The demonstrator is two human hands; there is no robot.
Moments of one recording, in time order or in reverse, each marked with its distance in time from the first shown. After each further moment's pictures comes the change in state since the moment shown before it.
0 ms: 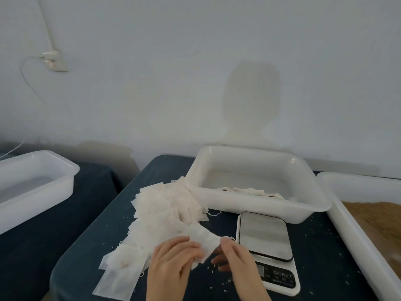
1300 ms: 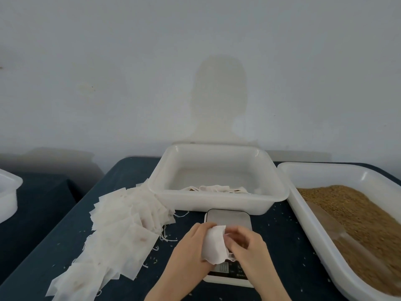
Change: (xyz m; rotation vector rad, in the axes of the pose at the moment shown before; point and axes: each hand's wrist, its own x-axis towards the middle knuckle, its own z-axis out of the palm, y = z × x) left_hand 0.036 0.042 0.093 -0.273 -0.693 -0.268; right_hand -0.002 -0.006 -0.086 -0.144 0.245 -0.072
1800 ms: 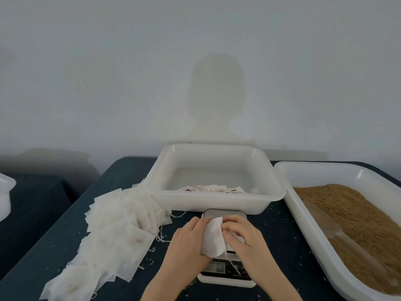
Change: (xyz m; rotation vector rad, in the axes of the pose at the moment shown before) left_hand 0.010 0.005 -0.005 0.162 0.054 0.050; right_hand 0.009 -0.002 -0.014 -0.263 -0.114 -0.258
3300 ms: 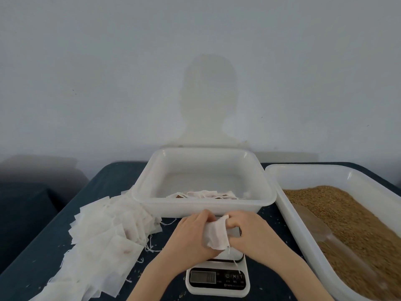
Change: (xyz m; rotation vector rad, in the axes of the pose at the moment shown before) left_hand 0.045 0.015 -0.005 -0.058 -0.134 0.048; right_hand 0.035 -0.006 -0.048 -0.467 -0.203 -0.122
